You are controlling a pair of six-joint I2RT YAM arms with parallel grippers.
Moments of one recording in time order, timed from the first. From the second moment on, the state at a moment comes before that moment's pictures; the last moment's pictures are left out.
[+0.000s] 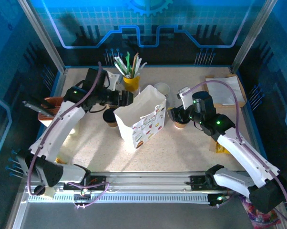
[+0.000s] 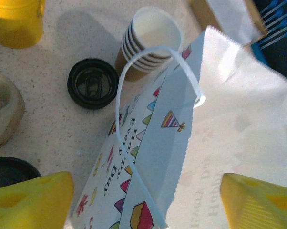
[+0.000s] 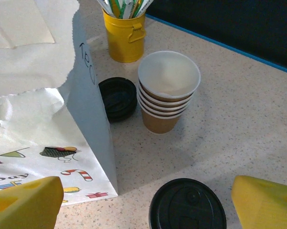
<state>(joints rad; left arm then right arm) -0.36 1.37 1.46 -0.90 0.35 -0.25 0.48 1.03 0.96 -0.49 -0.01 -0.05</state>
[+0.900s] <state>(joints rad) -0.47 1.67 1.73 -1.11 0.22 -0.06 0.43 1.07 0.96 -0.49 -0.08 -0.04</state>
